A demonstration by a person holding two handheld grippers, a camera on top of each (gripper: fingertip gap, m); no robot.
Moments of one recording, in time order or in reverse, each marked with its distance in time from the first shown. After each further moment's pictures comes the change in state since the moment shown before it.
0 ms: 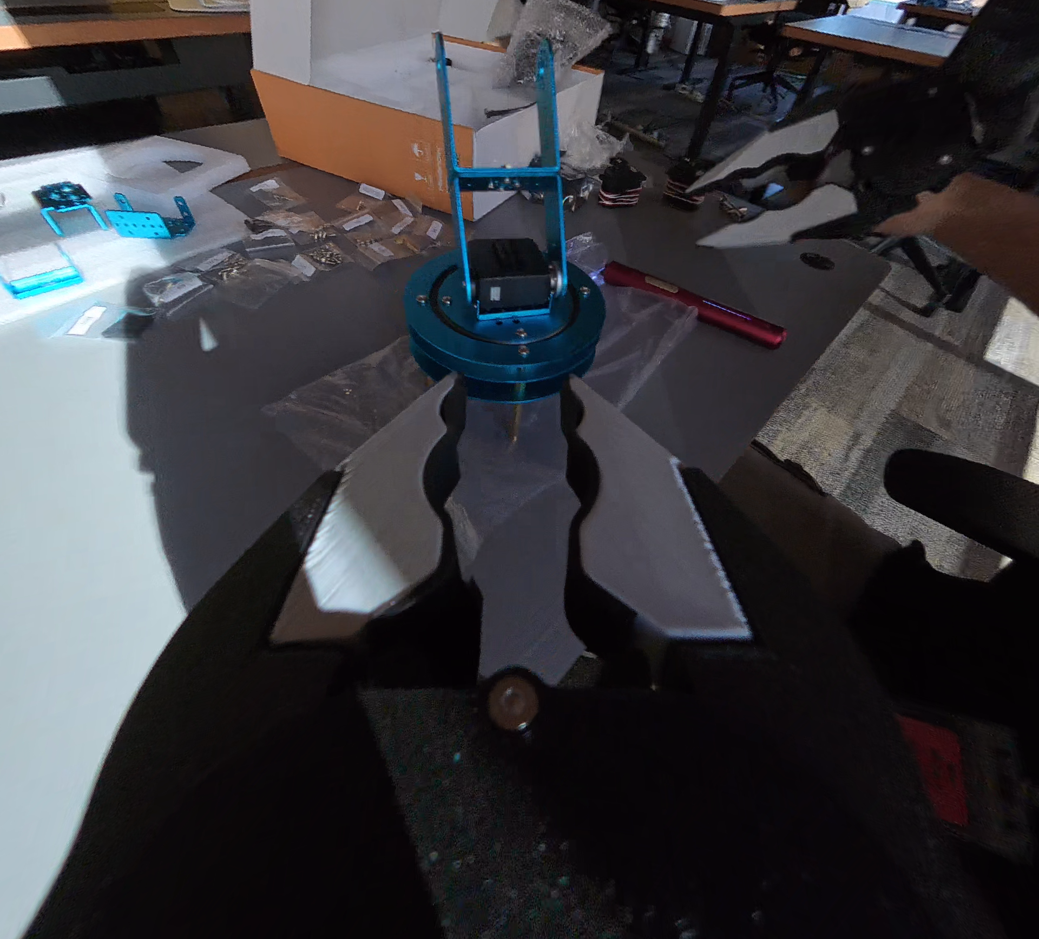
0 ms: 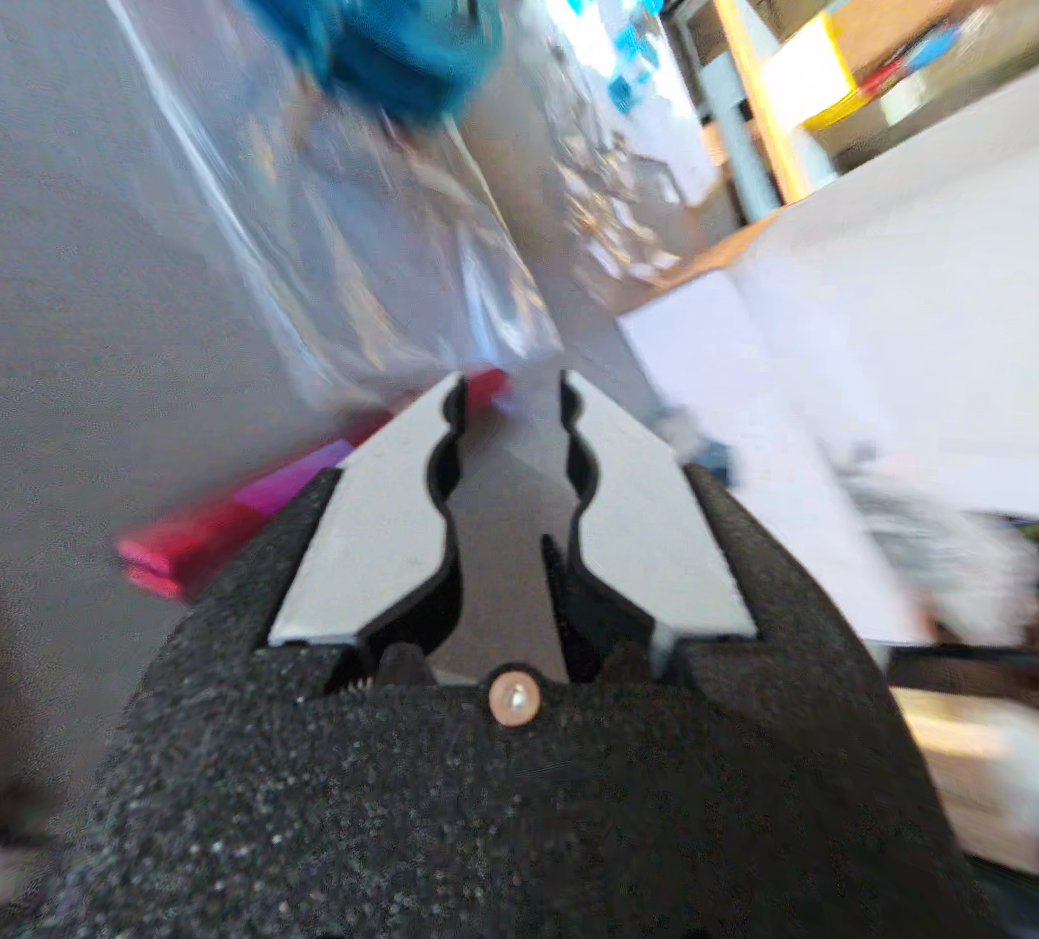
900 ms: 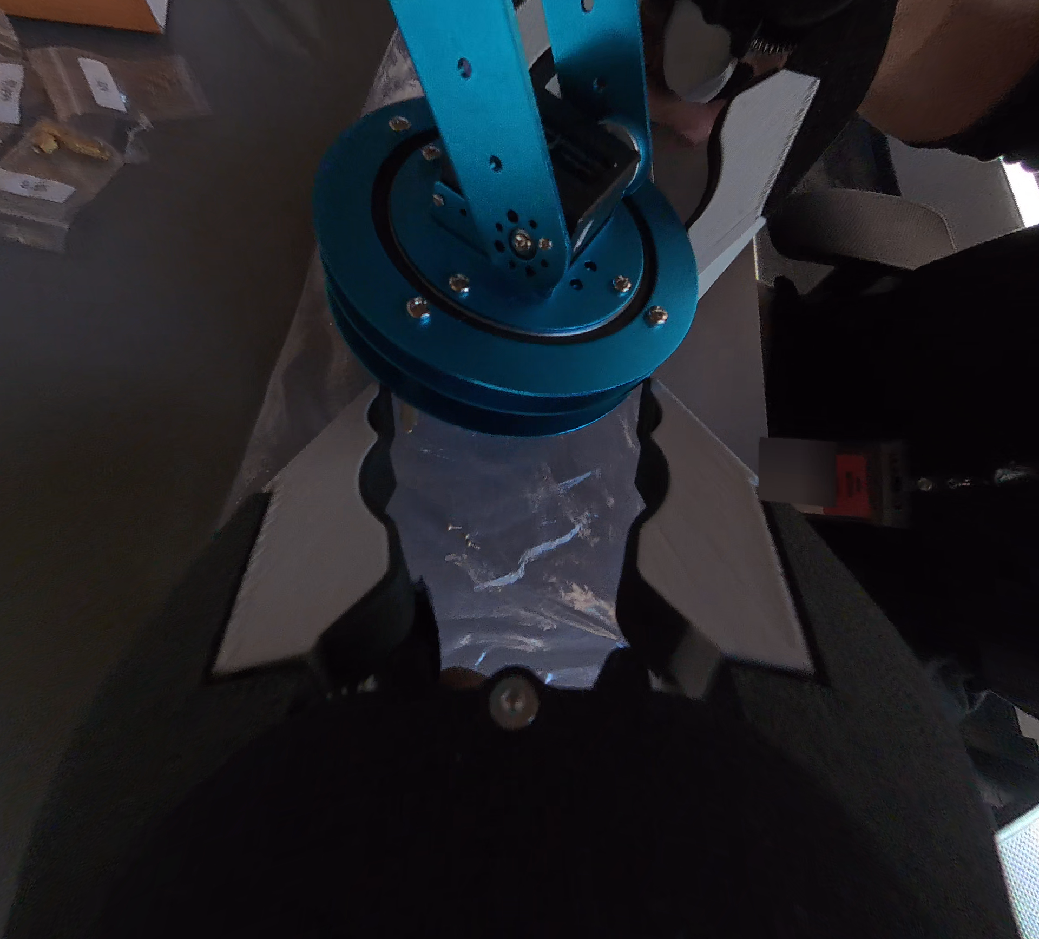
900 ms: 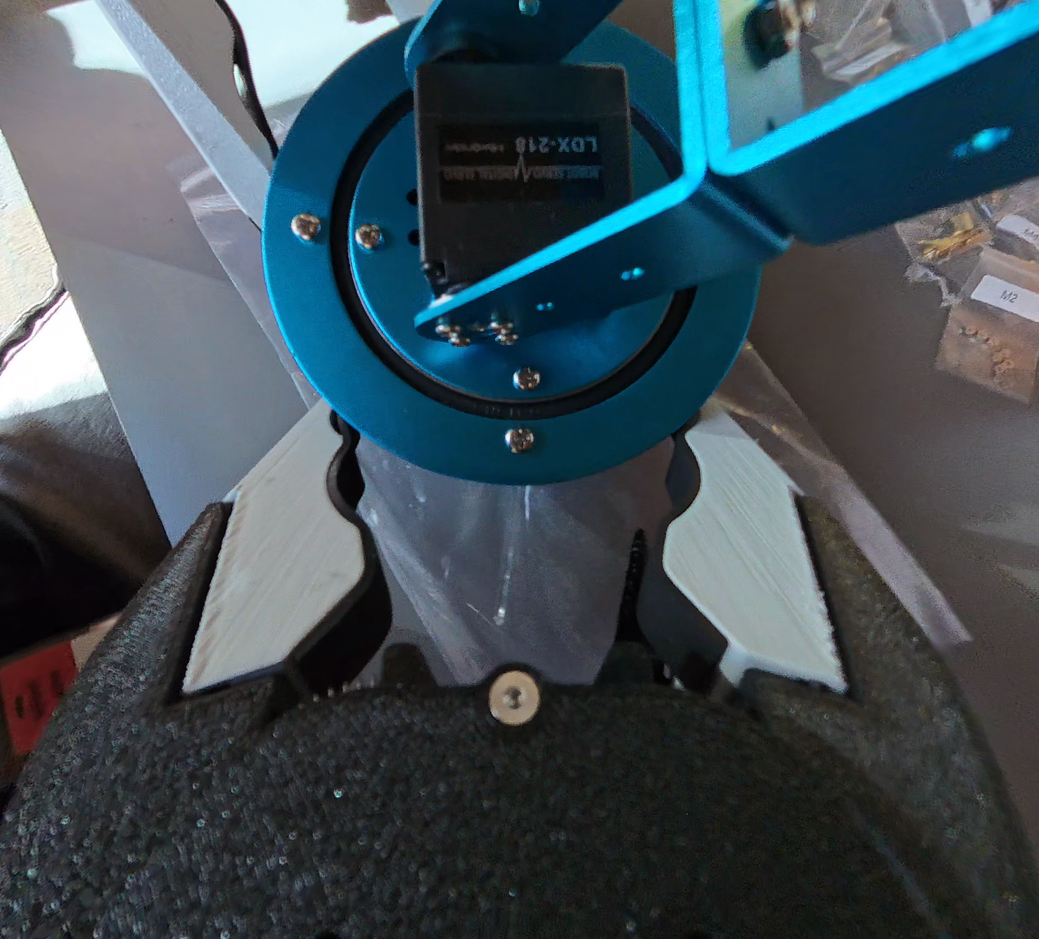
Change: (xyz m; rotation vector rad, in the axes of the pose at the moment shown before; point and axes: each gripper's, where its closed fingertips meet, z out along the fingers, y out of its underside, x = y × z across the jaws) left arm -0.016 0.044 0.102 -0.441 0.617 0.159; right arm -0.079 -0.083 0.116 -0.191 -0.405 0.522
